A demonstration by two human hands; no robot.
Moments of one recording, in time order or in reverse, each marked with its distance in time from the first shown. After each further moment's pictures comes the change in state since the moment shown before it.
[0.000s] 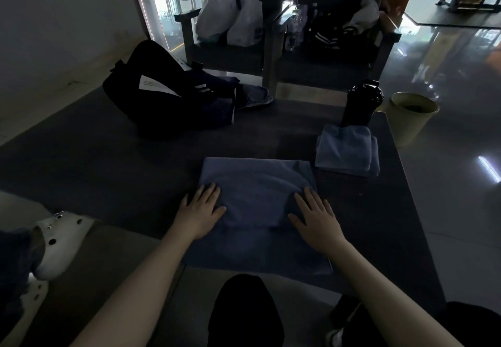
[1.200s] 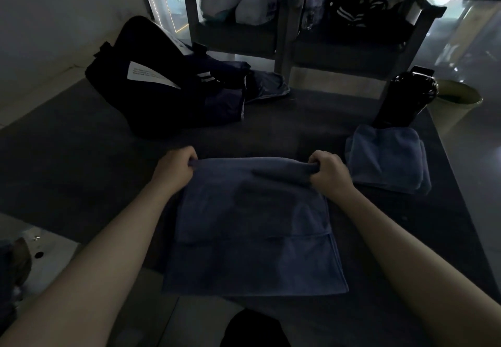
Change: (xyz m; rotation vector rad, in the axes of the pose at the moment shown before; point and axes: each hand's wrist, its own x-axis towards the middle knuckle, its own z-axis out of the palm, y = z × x) left_hand 0.100 -0.062 -0.080 -0.286 0.375 -0.145; right_hand 0.151 -0.001 -0.045 0.322 0.248 0.025
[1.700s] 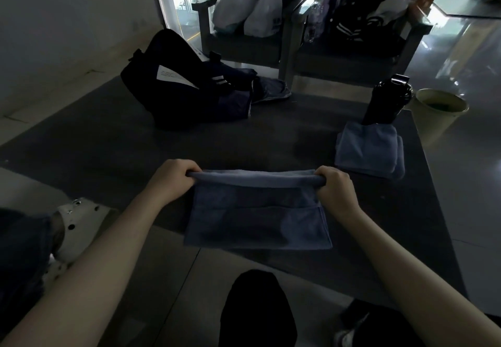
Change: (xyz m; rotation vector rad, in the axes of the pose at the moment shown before) left_hand -0.109 -0.010 -0.043 -0.113 -0.025 0.100; right_hand -0.101 -0.012 -0.023 0.067 0.144 -0.101
